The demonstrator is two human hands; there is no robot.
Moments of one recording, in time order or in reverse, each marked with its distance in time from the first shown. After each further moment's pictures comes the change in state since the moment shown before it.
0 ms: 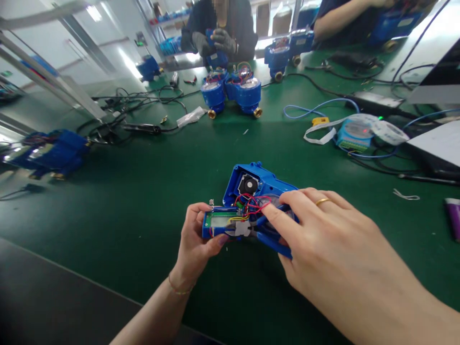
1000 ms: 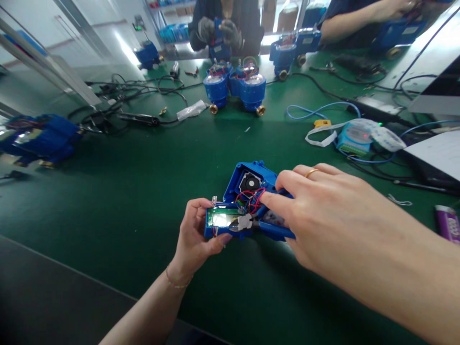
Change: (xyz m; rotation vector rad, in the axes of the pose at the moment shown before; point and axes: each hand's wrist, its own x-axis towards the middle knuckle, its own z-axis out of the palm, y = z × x) left_hand 0.003 -0.001 -0.002 0.139 -0.008 0.058; right_hand 0.031 0.026 -0.014 -0.046 -0.161 -0.200
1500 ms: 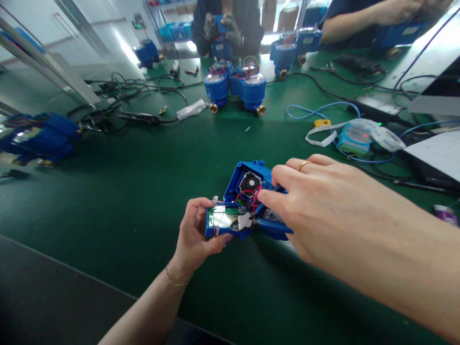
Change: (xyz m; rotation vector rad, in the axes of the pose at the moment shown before) left_hand 0.001 -0.004 -0.003 0.055 0.000 0.031; right_hand 0.007 0.006 -0.005 0.049 -0.109 -0.057
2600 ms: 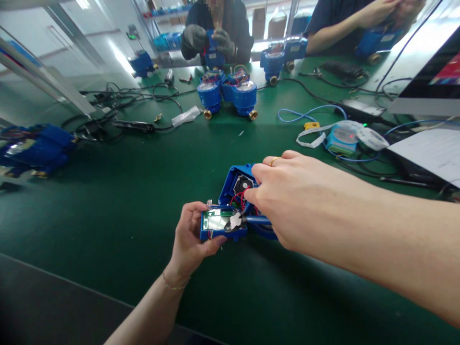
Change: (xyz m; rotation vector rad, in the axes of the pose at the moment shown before) left_hand 0.000 0.002 -0.002 -0.017 -0.009 -0.026; right_hand 0.033 -0.005 -0.024 -0.032 -0.386 0.087
